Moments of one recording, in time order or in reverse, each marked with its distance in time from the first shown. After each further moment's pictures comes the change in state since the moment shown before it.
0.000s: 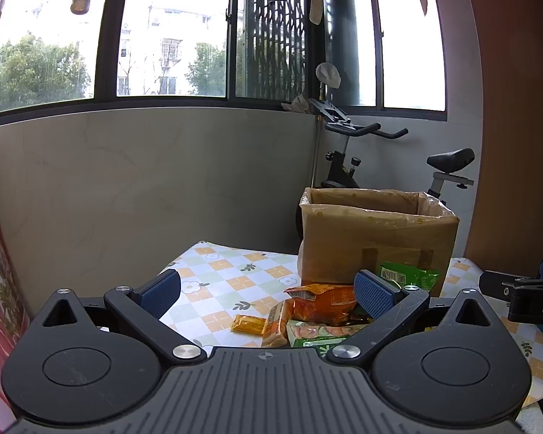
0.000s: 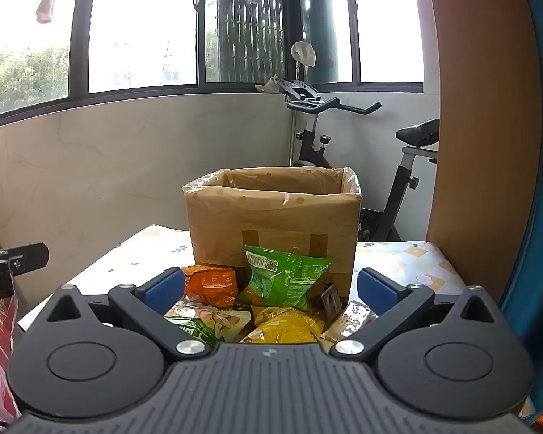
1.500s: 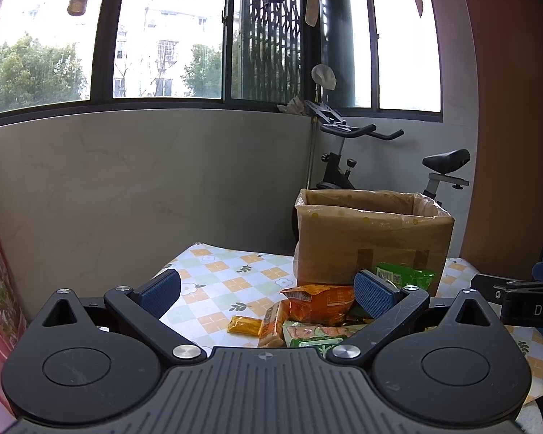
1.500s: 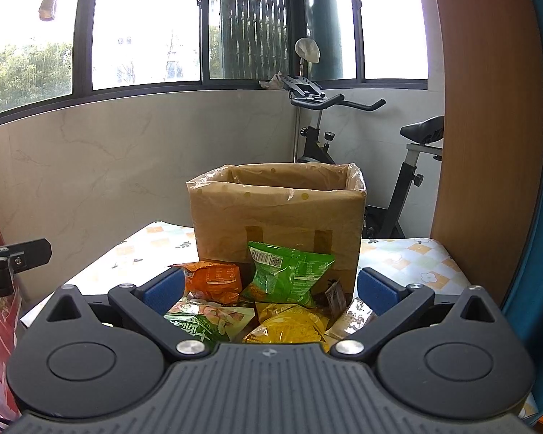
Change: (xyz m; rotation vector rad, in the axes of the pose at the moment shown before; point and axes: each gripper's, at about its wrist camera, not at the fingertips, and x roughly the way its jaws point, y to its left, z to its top) left arm -0.001 0.003 -0.001 0.002 -0.008 -0.018; right arm 0.002 0.002 0.000 0.000 0.006 0.002
